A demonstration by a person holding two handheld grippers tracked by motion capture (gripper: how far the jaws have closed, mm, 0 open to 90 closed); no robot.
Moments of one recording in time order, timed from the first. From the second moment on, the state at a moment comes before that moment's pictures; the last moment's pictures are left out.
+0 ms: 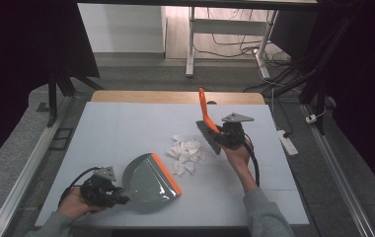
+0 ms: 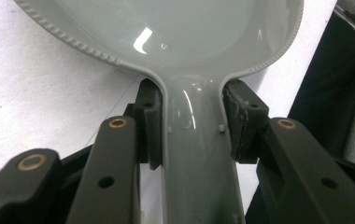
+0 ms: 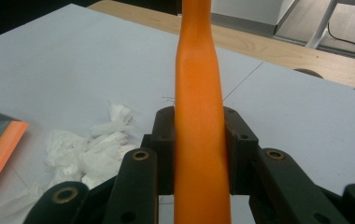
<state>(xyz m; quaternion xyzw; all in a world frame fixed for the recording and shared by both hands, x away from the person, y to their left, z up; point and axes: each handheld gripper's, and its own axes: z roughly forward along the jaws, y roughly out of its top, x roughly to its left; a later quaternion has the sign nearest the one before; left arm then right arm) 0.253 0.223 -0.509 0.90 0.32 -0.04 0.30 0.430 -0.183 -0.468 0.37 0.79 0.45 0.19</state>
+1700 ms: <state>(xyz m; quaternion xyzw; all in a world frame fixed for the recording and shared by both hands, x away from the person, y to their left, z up) 0.274 0.213 -0.515 0.89 0.33 -0.07 0.31 0.431 -0.109 -0.484 0.34 0.84 0.40 0.15</state>
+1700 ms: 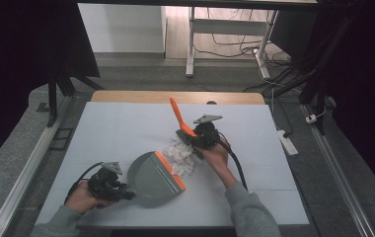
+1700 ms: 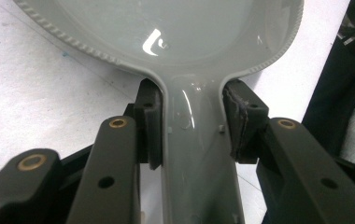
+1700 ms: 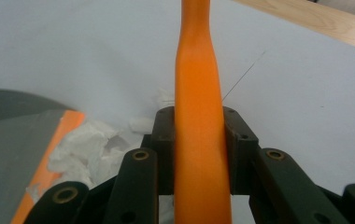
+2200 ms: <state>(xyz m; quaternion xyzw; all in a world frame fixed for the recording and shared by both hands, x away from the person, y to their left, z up) 0.274 0.211 -0.516 0.89 0.33 -0.07 0.31 0.408 -0.098 -0.487 0.32 0.84 0.42 0.14</state>
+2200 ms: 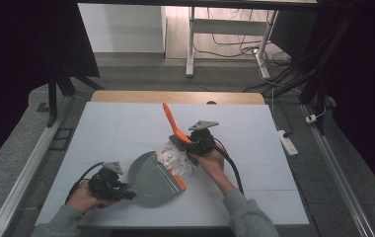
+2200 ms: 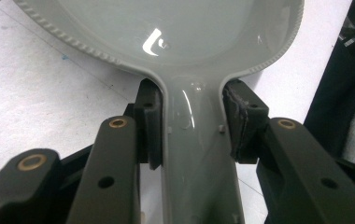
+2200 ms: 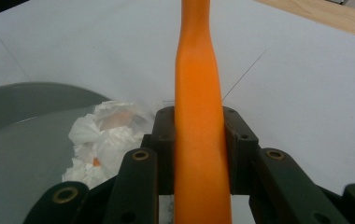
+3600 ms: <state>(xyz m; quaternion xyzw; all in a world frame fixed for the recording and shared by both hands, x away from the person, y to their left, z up) 0.273 0.210 -0.517 0.89 0.34 -0.06 0.31 0.363 -0.071 -0.467 0.28 0.83 0.47 0.09</state>
